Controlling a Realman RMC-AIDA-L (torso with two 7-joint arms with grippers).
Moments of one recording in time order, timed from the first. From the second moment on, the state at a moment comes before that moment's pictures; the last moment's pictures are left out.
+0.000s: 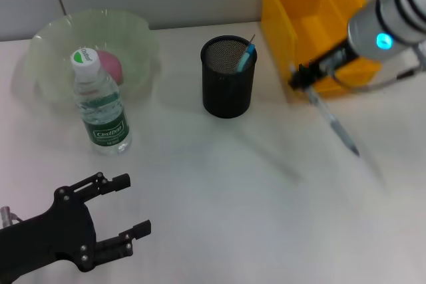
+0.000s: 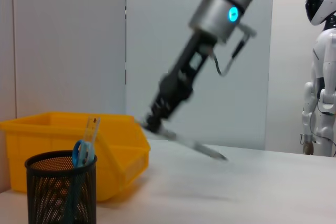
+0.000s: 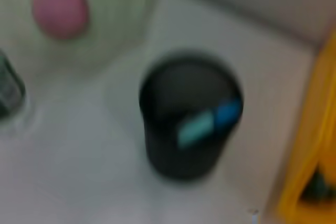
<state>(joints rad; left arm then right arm) -0.28 -2.06 0.85 0.46 1.74 1.70 -0.80 0.65 2.08 -1.44 -1.61 -2.75 -1.53 2.95</state>
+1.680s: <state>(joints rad) -0.28 -2.06 0.84 0.46 1.73 1.71 -0.79 0.40 2.08 -1.93 -1.38 -2.75 -0.13 2.84</state>
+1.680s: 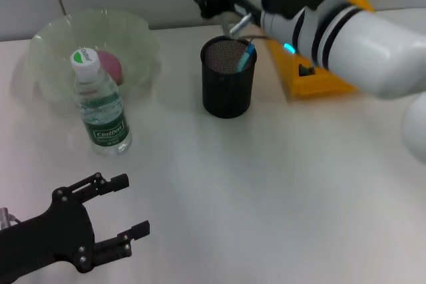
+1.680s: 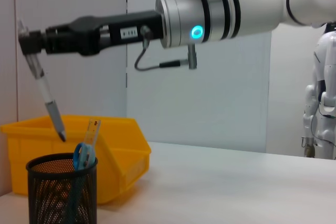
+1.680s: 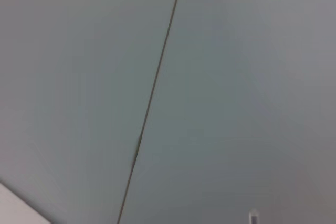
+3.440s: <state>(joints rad) -0.27 -2.06 0.80 0.46 1.73 1.72 -0.79 0.13 2.02 -2.16 -1.58 -2.66 -0.12 2.89</state>
